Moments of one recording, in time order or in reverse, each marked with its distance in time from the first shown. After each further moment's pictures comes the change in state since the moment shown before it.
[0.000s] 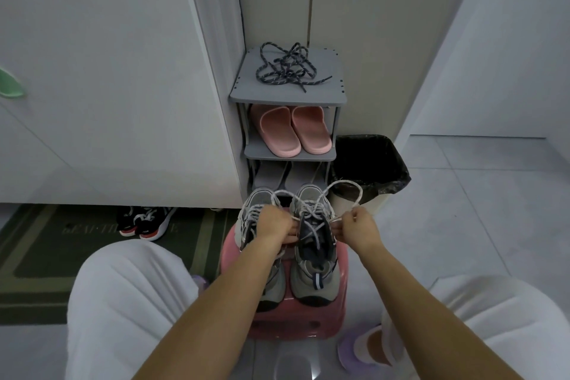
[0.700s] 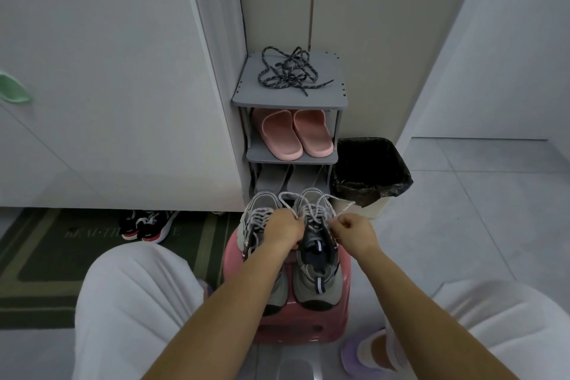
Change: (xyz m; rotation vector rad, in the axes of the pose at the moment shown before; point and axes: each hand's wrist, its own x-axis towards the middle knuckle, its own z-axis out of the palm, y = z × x) left_hand -0.002 -0.001 0.008 0.443 0.081 0.165; right_hand -0.006 -0.002 0.003 -0.235 -0.035 -0.092
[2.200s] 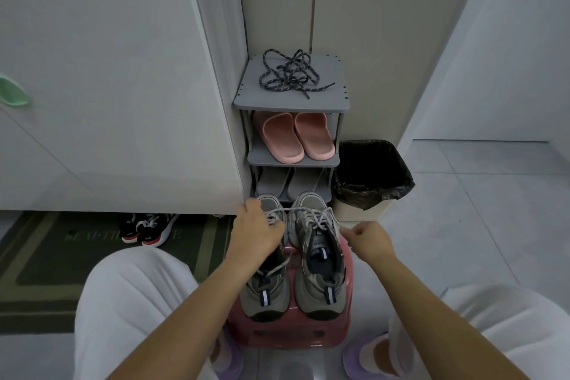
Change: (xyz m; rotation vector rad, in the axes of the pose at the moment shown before) left_hand -0.019 -0.025 -0.047 0.230 0.247 0.269; right_hand 0.006 0.008 -0.017 -0.270 -0.015 0.088
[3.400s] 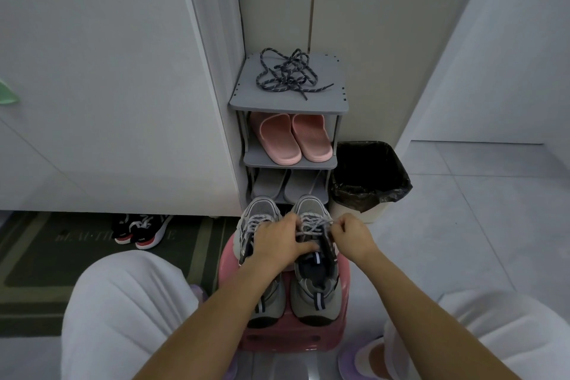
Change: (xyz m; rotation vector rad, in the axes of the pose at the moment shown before) left_hand 0.018 0.008 0.046 0.284 -0.196 0.286; right_hand 0.006 -0.020 0.008 0.005 -0.028 -0.164
